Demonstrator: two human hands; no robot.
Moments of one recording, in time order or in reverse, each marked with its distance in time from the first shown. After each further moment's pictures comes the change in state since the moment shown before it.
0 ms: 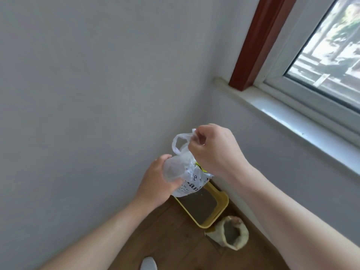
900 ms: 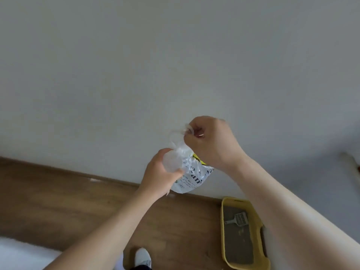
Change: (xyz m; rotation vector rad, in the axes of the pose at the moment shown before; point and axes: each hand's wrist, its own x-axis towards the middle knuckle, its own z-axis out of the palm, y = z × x) left_hand -0.241 0.060 -0.150 -0.221 0.791 -0.500; right_hand -0.083 -0.240 -0.027 0.379 -0.540 -0.783
